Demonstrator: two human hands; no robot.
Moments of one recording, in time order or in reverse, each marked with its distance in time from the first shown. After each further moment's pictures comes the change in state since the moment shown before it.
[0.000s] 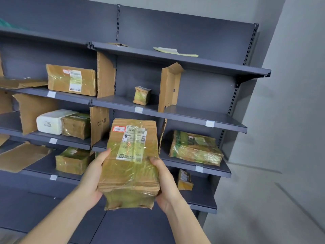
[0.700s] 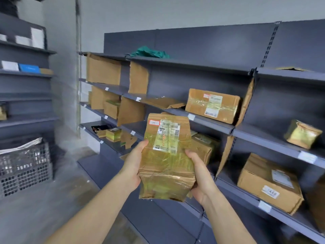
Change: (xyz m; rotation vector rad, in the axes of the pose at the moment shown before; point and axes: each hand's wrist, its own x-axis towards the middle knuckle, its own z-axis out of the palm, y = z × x) left_hand 0.085 0.183 -0.379 -0.171 0.367 0.139; right_hand 0.146 0.079 0.411 -0.086 -0.392 0.072
